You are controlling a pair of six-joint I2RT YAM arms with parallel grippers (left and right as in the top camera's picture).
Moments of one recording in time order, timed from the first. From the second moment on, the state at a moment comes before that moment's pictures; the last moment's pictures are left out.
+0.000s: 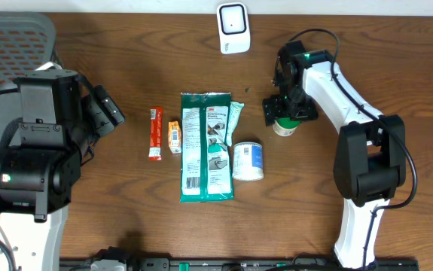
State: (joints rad) left arm -0.08 1.15 1.54 -1.23 -0.21 -0.56; right arm 0.25 2.14 1.68 -1.13 -0.08 0.13
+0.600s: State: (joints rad) left arm -0.08 1.15 1.54 -1.23 -0.21 -0.56; right arm 0.25 2.05 1.63 -1.10 -0.08 0.15
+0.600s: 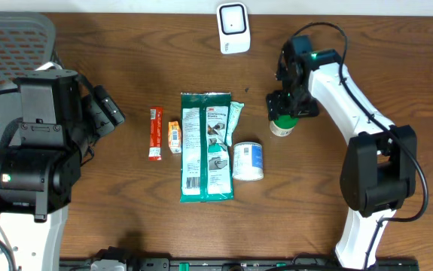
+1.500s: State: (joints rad) left arm -0.08 1.15 1.54 -1.23 -0.21 -0.56; right arm 0.25 2.05 1.56 -1.04 -0.08 0.16
